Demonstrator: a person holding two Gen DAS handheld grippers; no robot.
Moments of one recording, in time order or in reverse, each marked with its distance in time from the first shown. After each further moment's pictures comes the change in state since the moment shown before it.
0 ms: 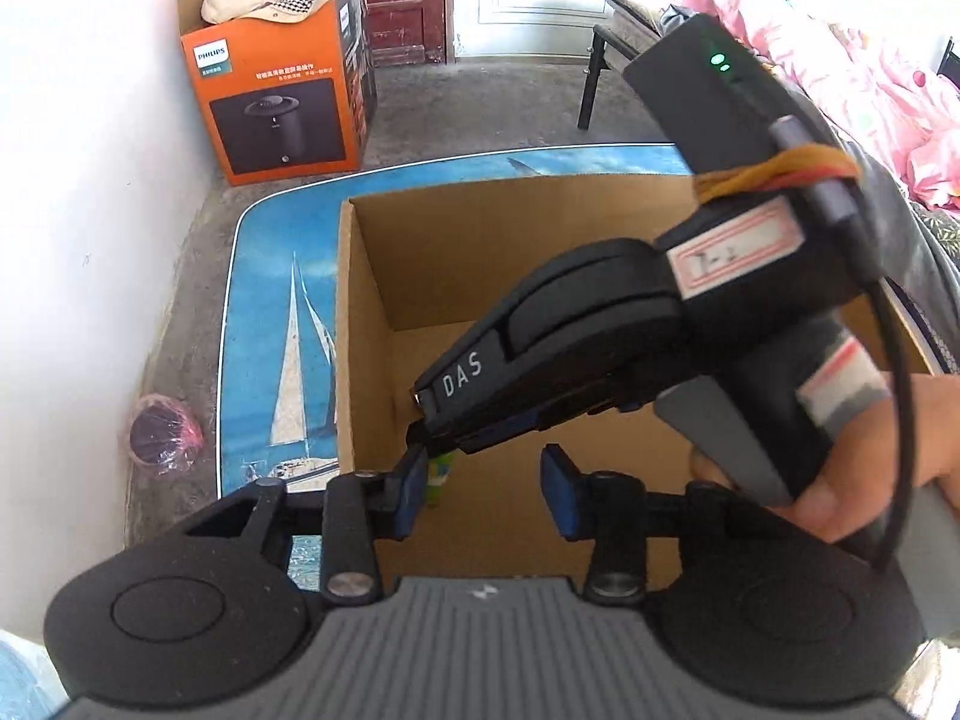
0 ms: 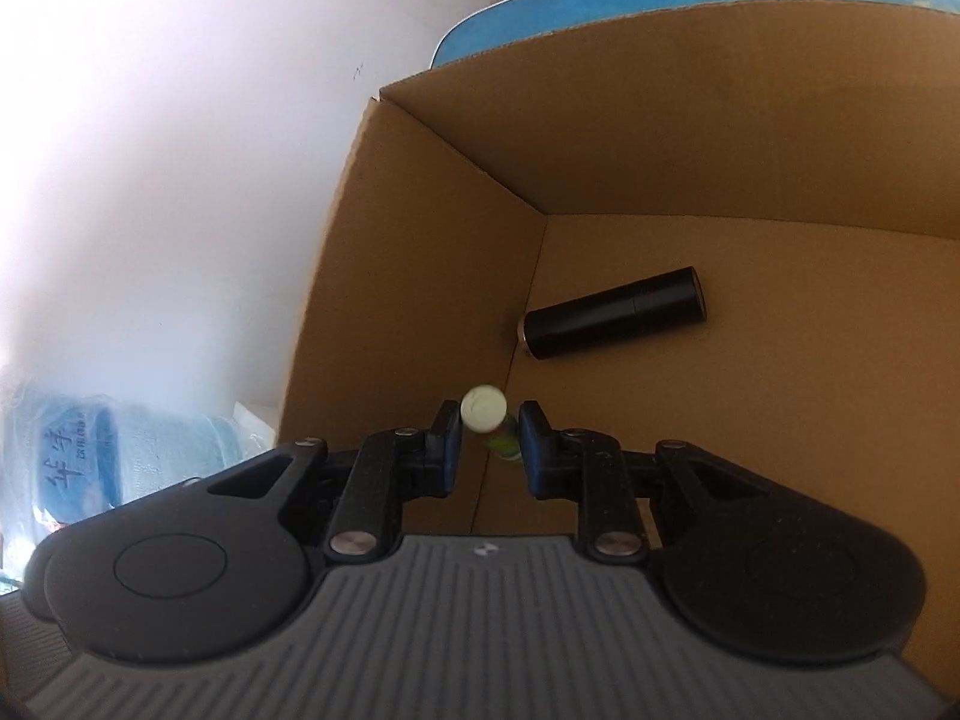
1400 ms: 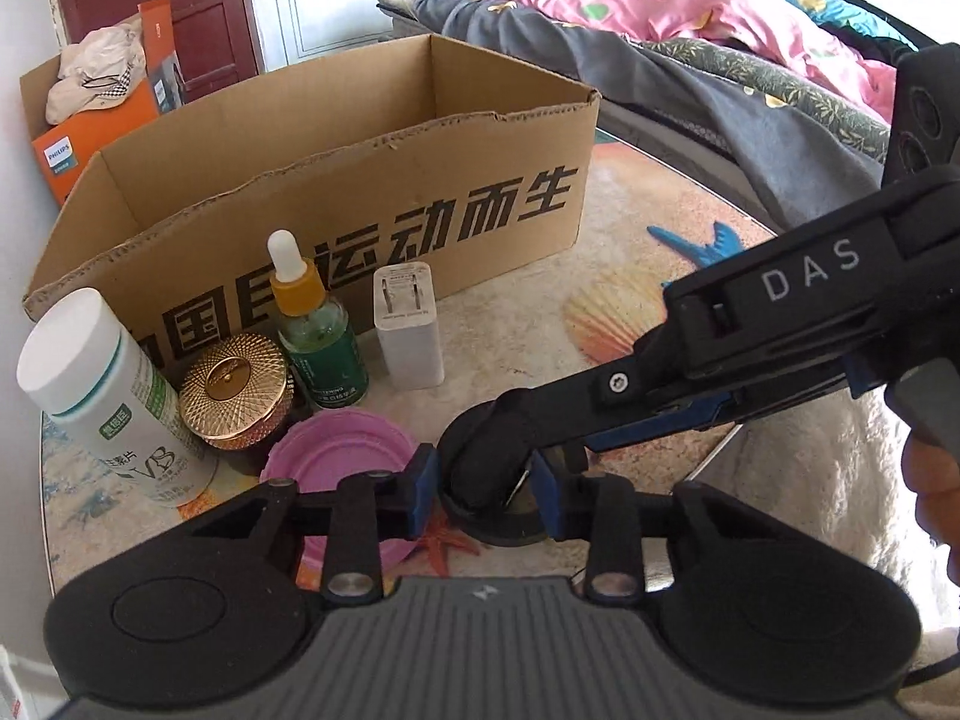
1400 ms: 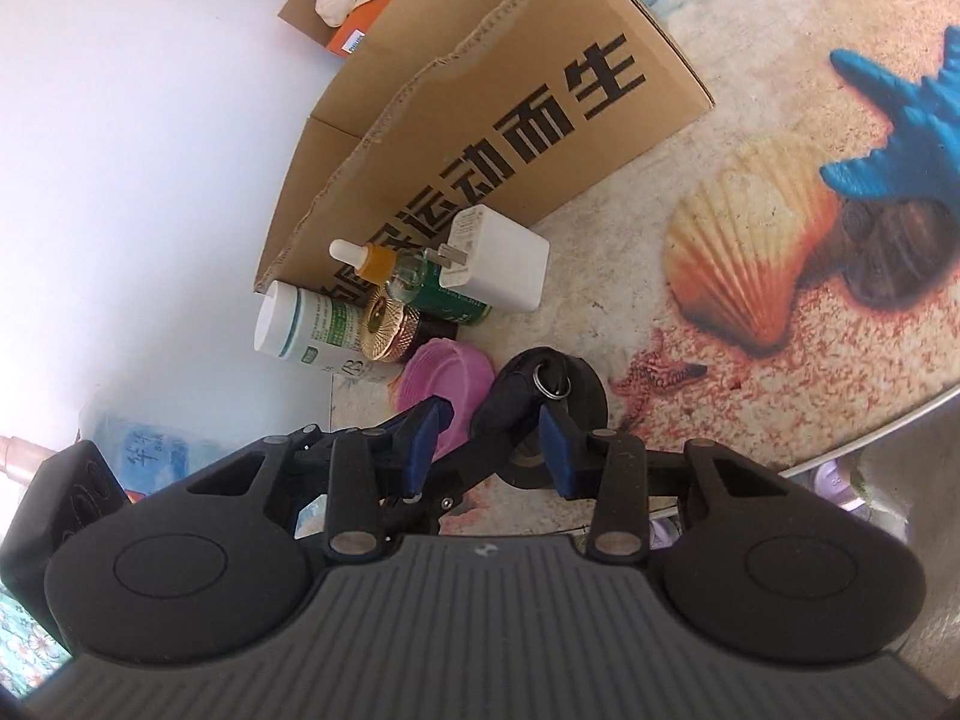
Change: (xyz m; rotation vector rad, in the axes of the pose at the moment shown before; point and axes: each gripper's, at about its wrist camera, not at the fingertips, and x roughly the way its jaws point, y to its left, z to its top) left arm -0.036 -0.139 -0.180 0.305 -0.079 -0.181; right arm -0.131 -0.102 -0.319 0.321 -0.383 0.118
